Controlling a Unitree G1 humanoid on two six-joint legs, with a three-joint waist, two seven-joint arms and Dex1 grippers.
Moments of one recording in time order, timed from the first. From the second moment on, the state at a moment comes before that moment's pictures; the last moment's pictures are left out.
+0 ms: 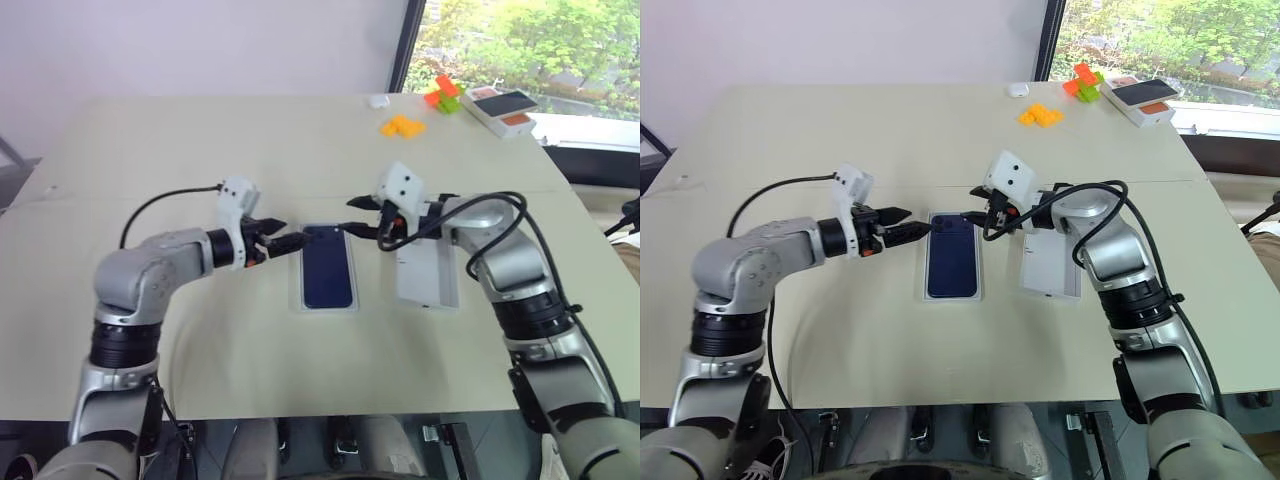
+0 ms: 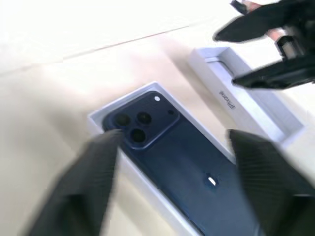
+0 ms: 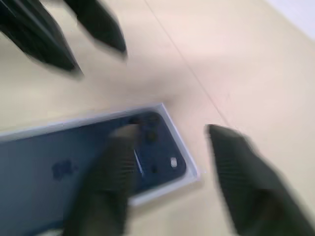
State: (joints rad) left arm -0.54 0.54 0.08 -0.22 -0.63 1.07 -0.67; right arm -0.70 -0.54 0.18 -0.04 0.09 0.58 0.94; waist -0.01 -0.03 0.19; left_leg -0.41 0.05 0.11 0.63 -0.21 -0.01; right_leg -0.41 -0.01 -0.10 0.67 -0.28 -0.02
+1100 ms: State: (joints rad) left arm -0.14 0.76 0.21 -0.25 -0.58 0.43 -1.01; right arm -0.58 -0.35 0.17 -0.43 0.04 1.50 0.27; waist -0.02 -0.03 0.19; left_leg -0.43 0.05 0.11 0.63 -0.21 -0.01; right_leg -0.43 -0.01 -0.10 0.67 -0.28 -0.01
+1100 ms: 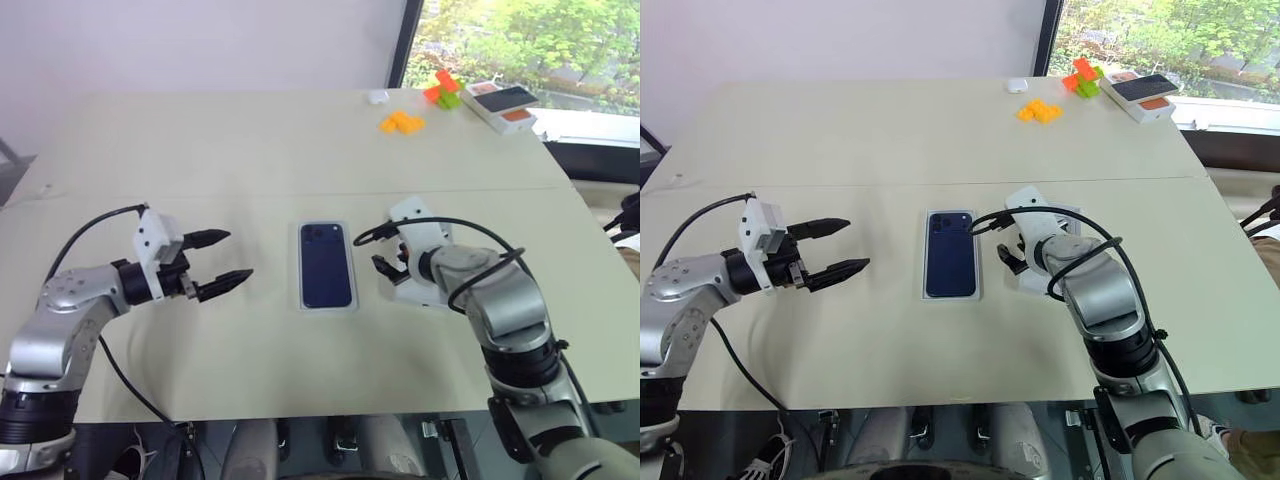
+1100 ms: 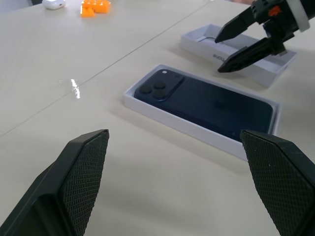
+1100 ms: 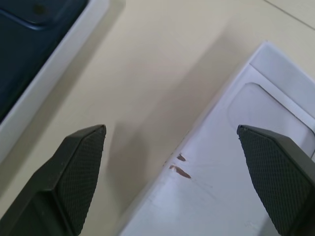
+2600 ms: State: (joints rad) left arm -0.21 0.70 0.25 -0.20 -0.62 0.53 -0.84; right arm -1.01 0.19 -0.79 0.01 0.70 1.61 0.05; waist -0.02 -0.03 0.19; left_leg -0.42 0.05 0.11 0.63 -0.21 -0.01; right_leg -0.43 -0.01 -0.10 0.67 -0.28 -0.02
